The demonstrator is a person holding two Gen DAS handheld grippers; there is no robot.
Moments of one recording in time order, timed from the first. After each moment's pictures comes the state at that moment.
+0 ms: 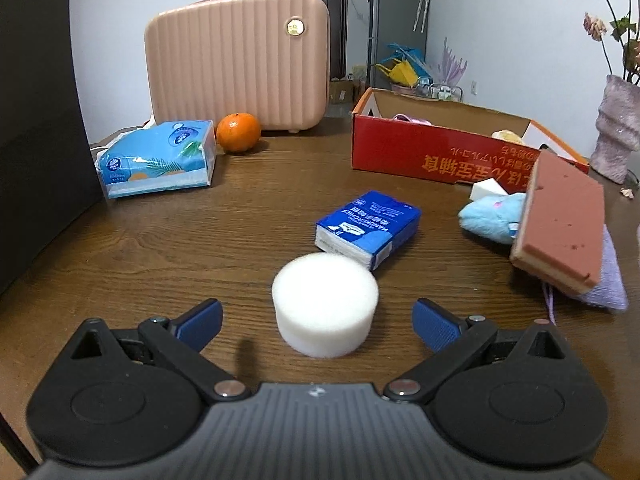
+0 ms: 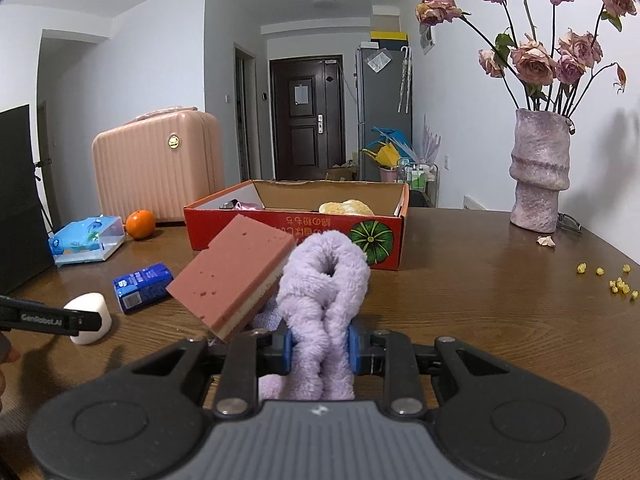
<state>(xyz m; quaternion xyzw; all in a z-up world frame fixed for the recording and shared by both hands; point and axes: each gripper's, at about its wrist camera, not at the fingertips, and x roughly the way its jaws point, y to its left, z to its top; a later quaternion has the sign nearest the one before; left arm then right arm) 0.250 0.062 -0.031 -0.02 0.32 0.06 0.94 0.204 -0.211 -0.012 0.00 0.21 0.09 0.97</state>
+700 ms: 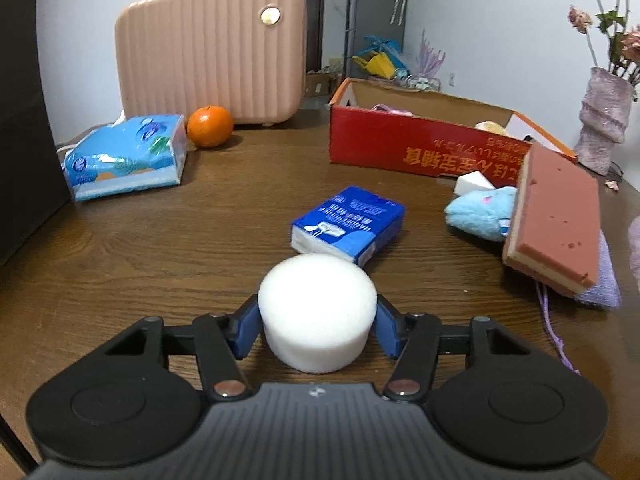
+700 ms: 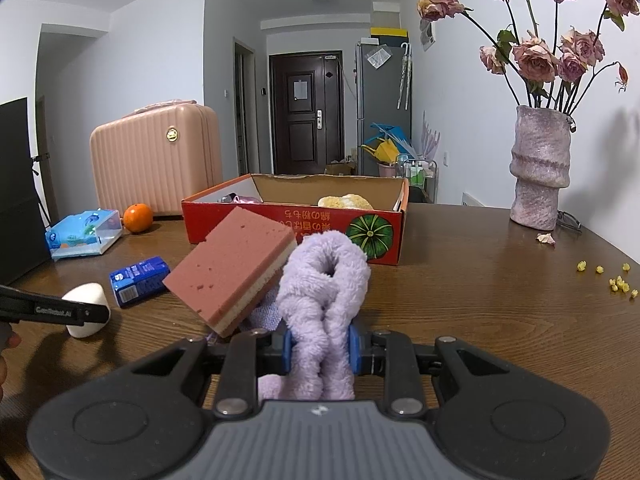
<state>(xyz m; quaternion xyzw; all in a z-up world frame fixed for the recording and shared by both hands) 0.266 0.062 -0.037 -0.02 0.33 0.02 0.94 0.207 -0.211 -0.014 0.00 0.22 0.09 0.97</state>
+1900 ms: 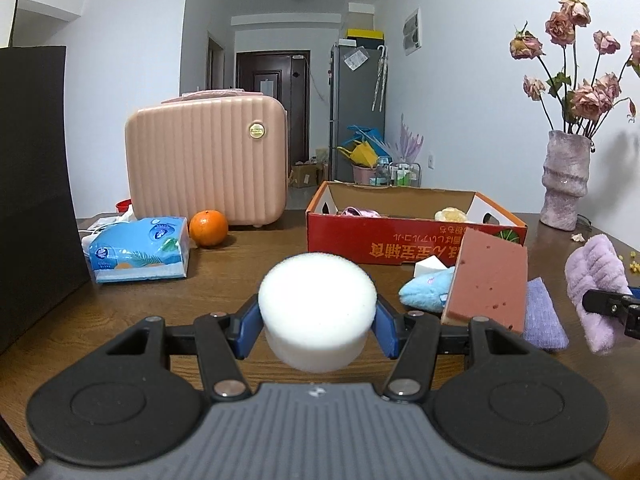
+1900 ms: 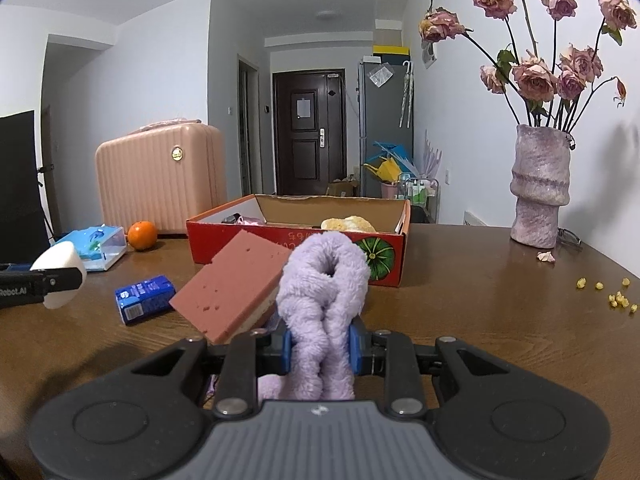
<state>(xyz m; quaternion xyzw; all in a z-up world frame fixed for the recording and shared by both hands) 0.207 0.046 0.004 0.00 0.19 0.01 0.98 0.202 -0.210 -0.008 0.00 0.19 0.09 0.98</state>
